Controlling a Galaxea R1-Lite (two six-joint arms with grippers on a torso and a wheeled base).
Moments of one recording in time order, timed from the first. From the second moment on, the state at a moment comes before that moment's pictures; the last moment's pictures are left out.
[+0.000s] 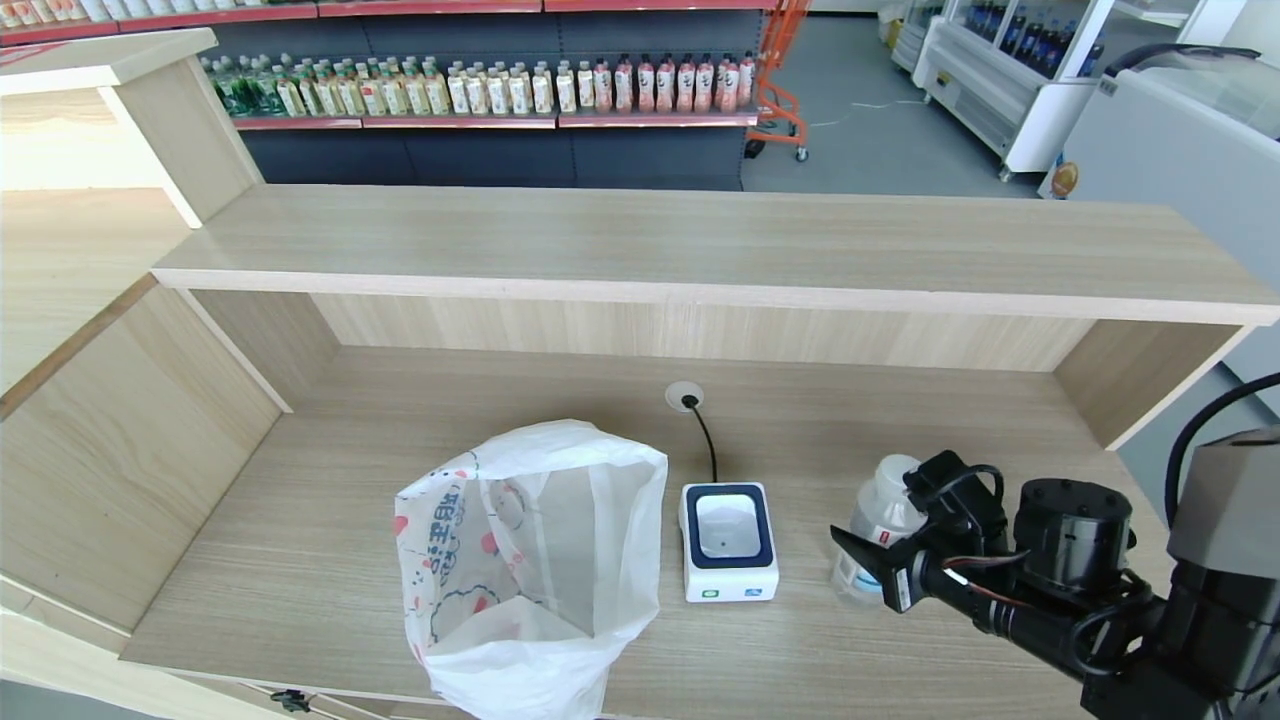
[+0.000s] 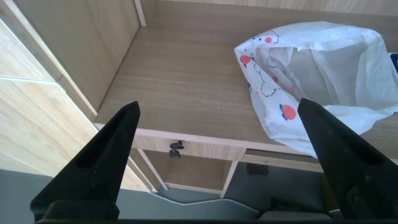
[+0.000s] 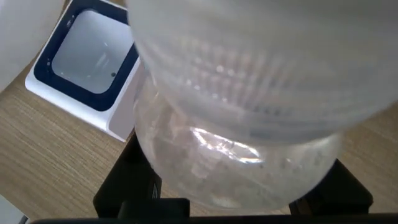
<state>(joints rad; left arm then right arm) 0.00 0.00 0.00 0.00 0.05 -0.01 0.31 2.06 -0.26 -1.54 0.14 -0.21</state>
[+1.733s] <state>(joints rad) 0.00 0.00 0.00 0.00 0.05 -0.01 0.39 1.43 -0.45 -0.81 0.99 0.15</state>
